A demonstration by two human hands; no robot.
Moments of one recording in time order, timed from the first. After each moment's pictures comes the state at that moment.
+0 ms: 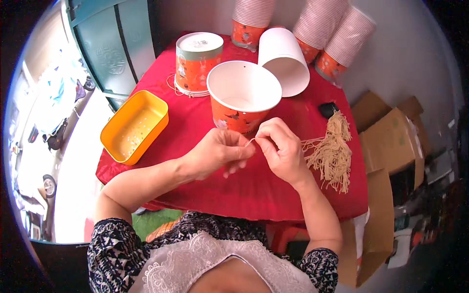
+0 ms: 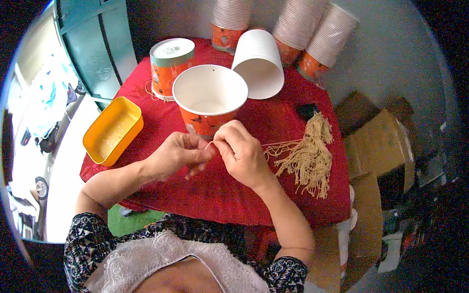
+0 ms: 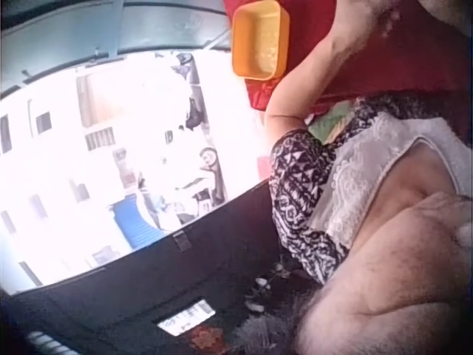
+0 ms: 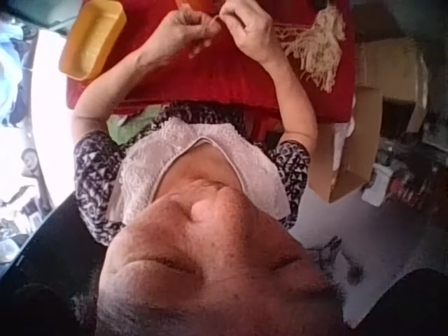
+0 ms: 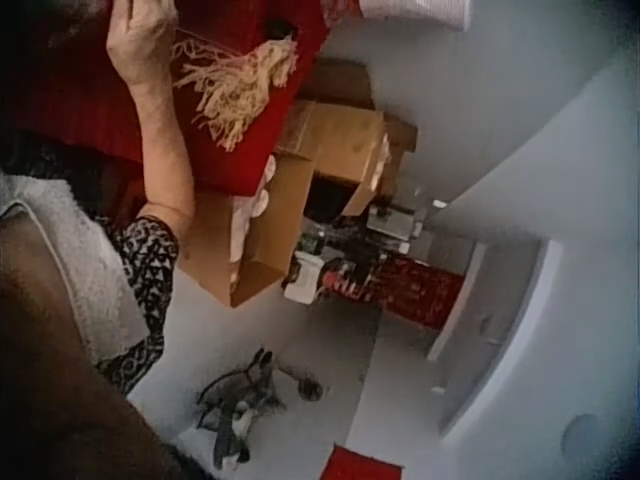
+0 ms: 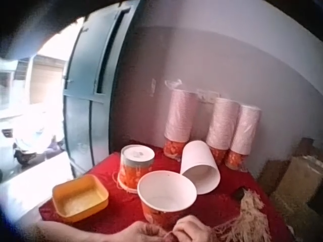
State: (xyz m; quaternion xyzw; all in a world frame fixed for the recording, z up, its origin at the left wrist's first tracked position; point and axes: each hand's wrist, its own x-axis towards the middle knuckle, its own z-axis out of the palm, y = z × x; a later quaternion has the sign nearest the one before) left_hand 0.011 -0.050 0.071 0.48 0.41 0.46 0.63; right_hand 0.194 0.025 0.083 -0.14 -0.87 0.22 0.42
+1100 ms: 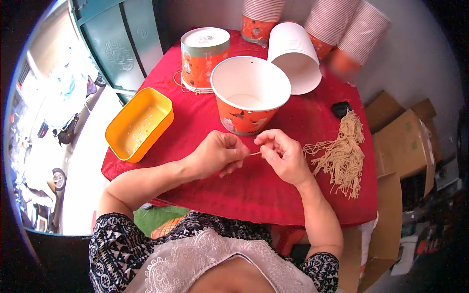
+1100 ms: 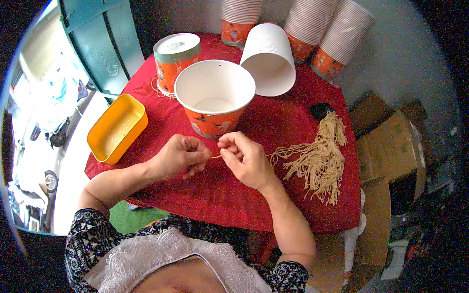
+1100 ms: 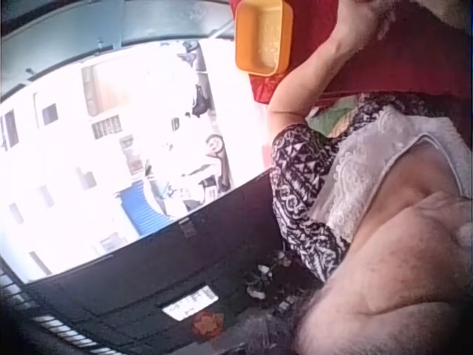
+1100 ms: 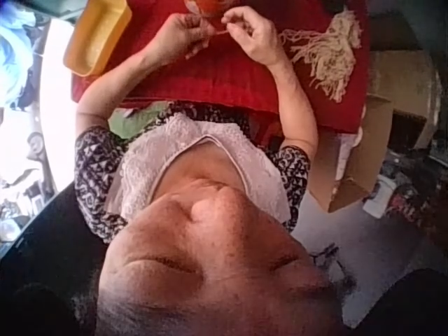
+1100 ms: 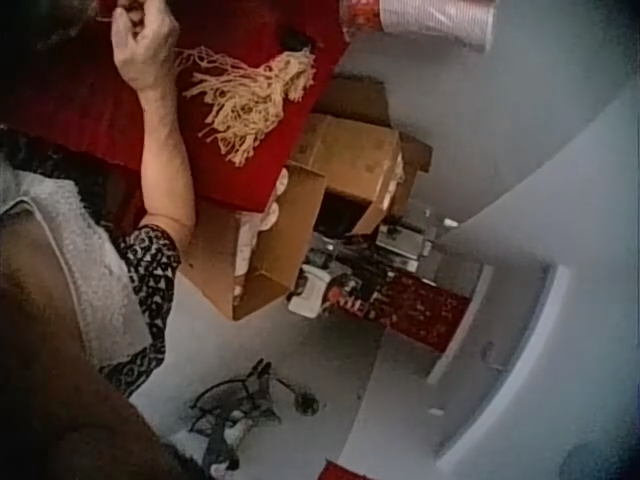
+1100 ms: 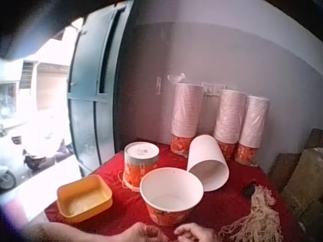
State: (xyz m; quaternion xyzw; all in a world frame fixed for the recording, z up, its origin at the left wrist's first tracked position) left_hand 0.004 -0.046 0.051 0.45 0.51 0.40 0.62; right_hand 0.203 0.038 0.038 -0.22 -0.77 0.49 0.35
